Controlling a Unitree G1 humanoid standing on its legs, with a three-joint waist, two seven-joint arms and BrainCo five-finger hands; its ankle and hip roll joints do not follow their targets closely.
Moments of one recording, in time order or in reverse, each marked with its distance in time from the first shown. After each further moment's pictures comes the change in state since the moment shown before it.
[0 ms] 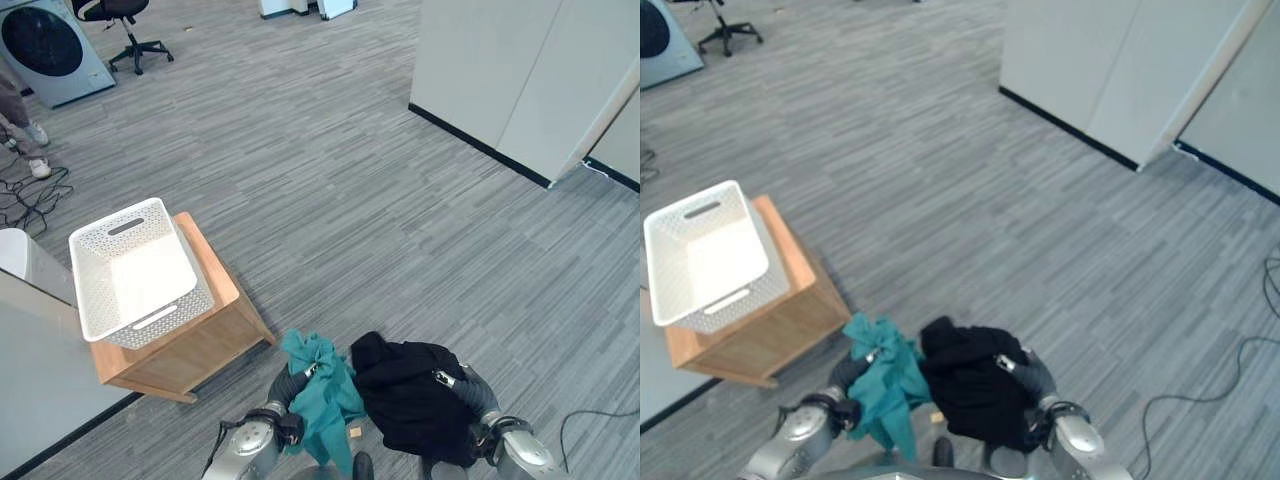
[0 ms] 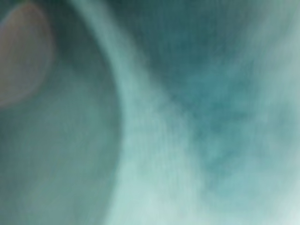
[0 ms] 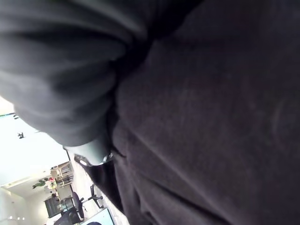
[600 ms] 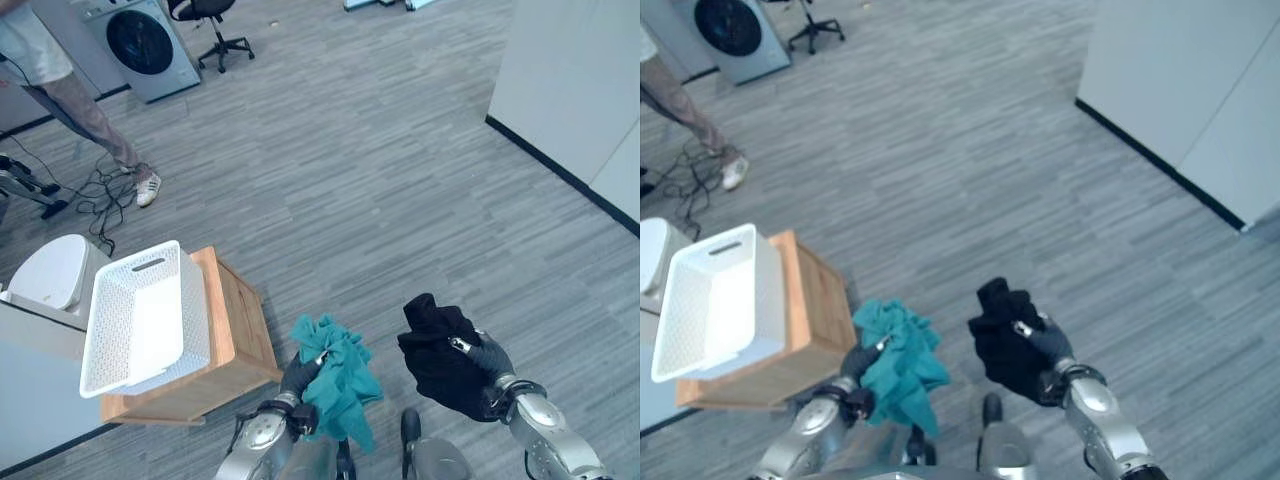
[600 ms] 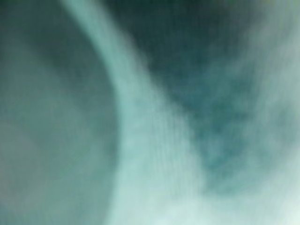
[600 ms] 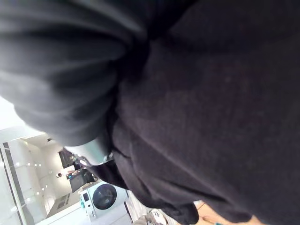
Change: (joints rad) left arm 0.030 -0.055 0.047 -0.088 0.008 -0.006 0.002; right arm -0.122 -0.033 -0.064 0.072 0.002 -0.010 0.078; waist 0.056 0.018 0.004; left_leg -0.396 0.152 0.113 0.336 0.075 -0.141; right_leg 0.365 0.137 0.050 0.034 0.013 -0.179
